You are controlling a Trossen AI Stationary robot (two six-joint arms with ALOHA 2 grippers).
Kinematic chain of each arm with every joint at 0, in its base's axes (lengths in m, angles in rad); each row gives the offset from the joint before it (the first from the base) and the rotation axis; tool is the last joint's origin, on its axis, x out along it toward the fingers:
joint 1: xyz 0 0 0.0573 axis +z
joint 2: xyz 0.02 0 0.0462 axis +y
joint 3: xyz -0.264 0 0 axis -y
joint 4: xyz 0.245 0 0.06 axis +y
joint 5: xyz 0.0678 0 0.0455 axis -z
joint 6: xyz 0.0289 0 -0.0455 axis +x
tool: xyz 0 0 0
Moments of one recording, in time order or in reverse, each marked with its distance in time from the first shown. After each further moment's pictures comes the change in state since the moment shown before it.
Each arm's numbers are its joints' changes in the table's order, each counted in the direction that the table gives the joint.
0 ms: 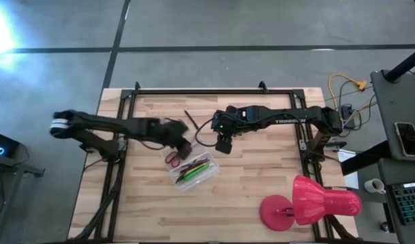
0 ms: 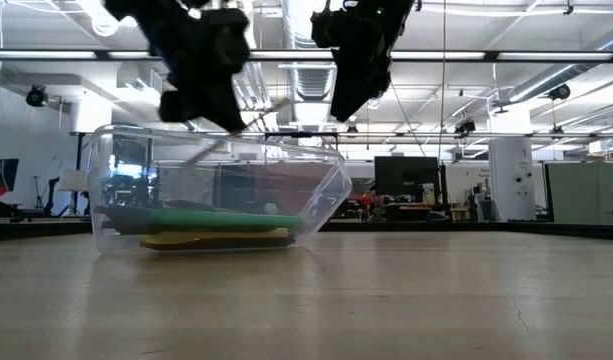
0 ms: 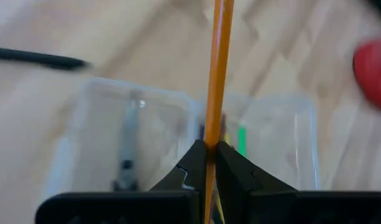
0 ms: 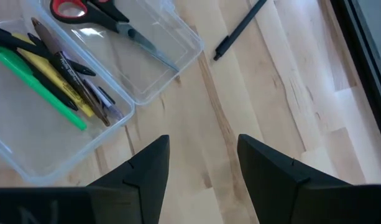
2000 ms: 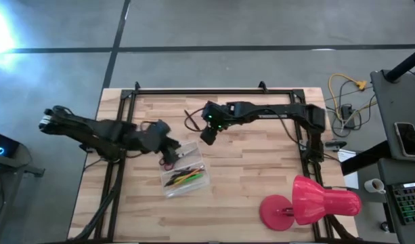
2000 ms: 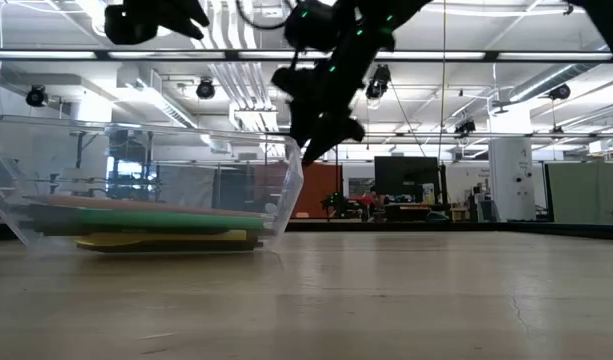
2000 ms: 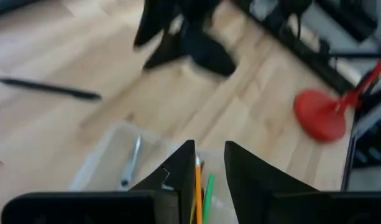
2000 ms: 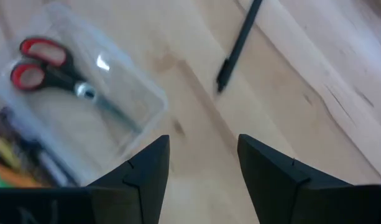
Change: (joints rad) left arm -0.262 -0.246 0.123 0.227 -0.326 -0.198; right arm -0.124 0.187 0.026 -0.237 -0.132 0.213
